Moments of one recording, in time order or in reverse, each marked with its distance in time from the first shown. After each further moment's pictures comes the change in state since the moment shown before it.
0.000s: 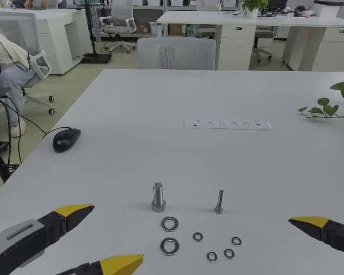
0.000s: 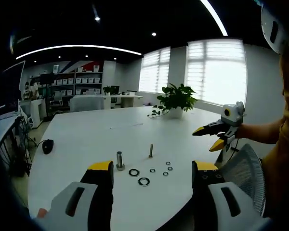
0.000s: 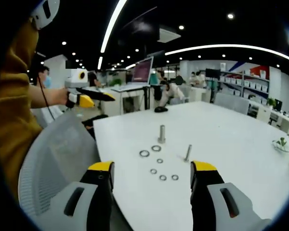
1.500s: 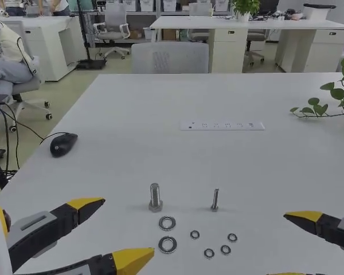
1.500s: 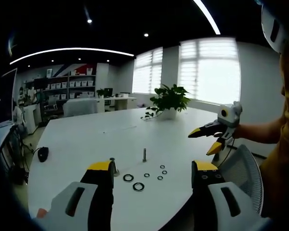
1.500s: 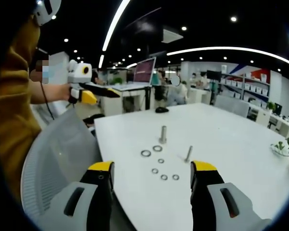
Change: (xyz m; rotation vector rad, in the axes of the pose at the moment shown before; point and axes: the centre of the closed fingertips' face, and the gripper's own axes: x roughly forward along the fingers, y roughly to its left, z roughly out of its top) left arm 0.011 -0.012 0.012 0.046 -0.003 -0.051; right arm -0.004 0.004 0.004 -0.023 0.003 -0.016
